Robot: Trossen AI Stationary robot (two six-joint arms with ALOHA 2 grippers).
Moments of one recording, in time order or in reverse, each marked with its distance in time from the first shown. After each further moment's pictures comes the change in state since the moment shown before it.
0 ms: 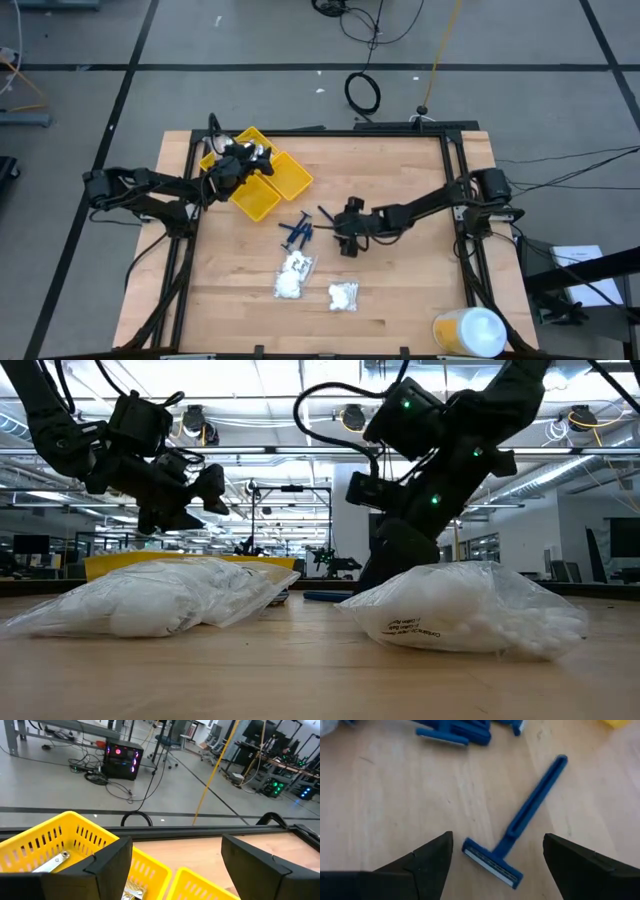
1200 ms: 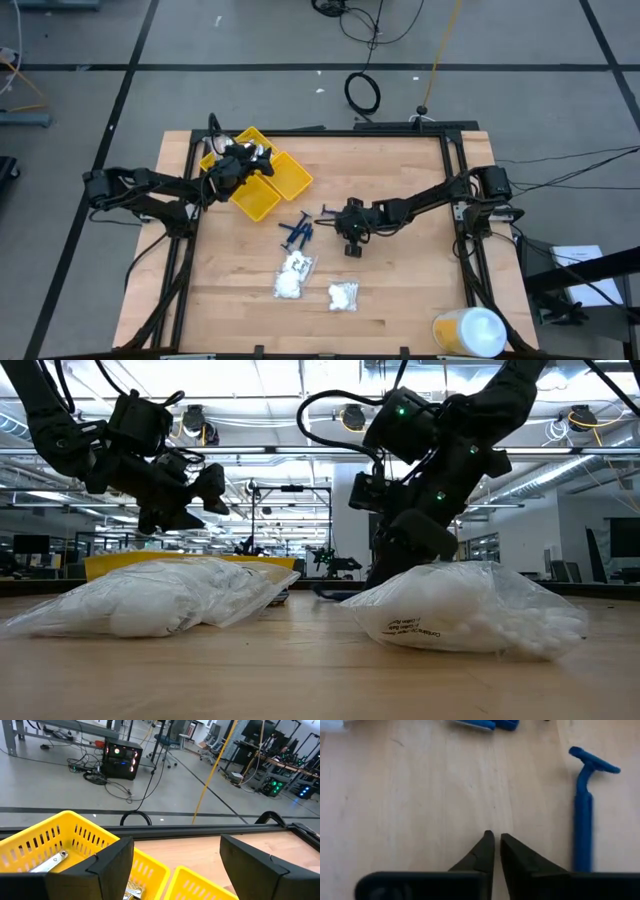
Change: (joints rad) left arm -0.005 0.000 0.001 -0.001 0.000 0.001; right arm -0.057 -0.016 -0.004 -0.073 -0.157 -0.068
